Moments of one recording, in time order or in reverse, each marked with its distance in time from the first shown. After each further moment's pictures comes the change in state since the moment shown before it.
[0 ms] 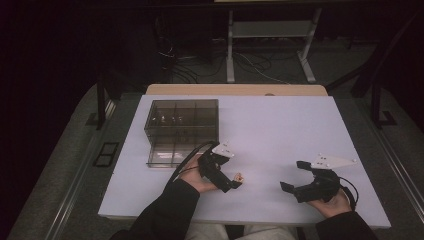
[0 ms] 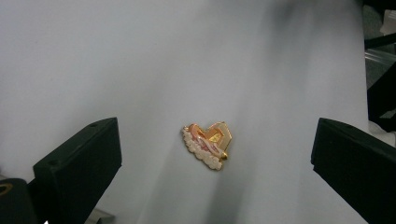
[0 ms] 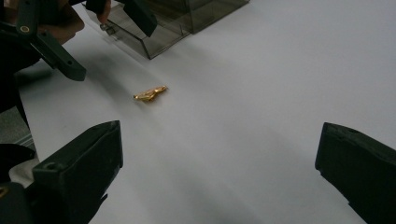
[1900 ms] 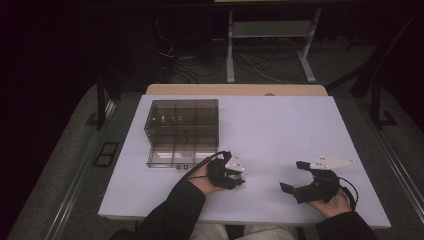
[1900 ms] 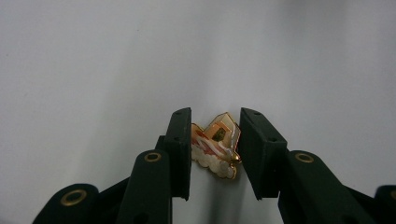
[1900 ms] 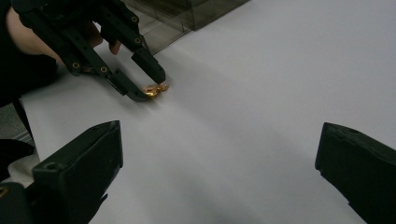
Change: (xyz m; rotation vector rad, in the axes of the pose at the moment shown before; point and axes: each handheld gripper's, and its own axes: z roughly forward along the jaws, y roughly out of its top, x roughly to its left) left arm -0.008 -0.005 0.030 0.069 0.071 0.193; right arm 0.001 0.000 0.001 0.010 0.000 -0.011
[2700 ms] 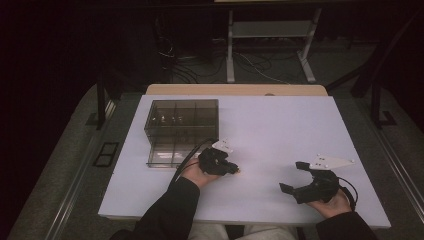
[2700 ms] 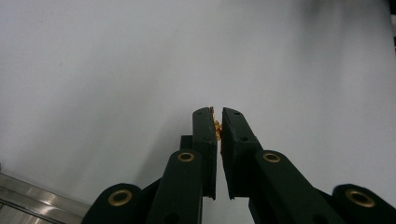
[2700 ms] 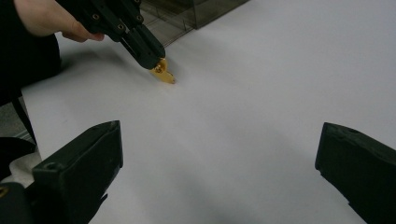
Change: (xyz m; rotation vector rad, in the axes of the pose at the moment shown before) left arm 0.035 -0.011 -0.016 -0.067 -0.102 -0.254; right arm 0.000 0.000 0.001 0.004 0.007 -0.006
